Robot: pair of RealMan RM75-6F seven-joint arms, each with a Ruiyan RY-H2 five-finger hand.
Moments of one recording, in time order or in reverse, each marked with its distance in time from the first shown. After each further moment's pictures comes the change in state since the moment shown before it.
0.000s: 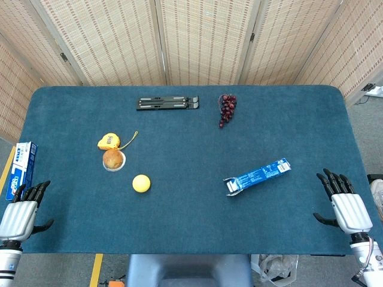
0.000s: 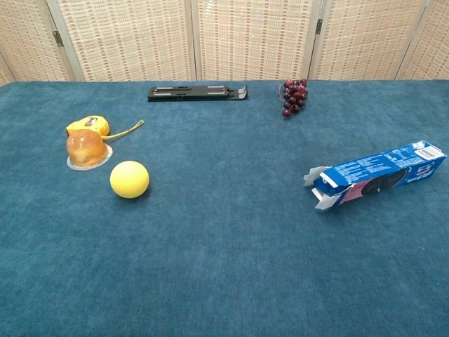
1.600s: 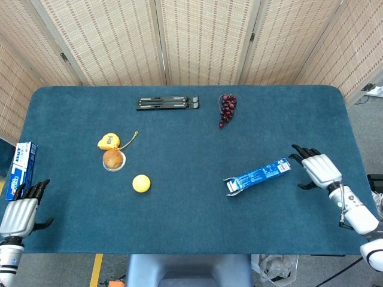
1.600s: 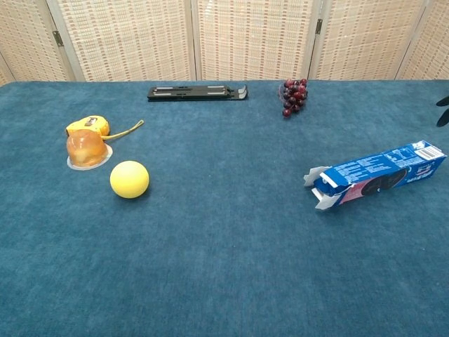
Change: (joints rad) left arm -0.024 -0.012 -0.021 0.003 -0.077 -0.051 0.028; right arm 0.395 -0.069 0.017 0.370 -0.072 -0.452 0.219
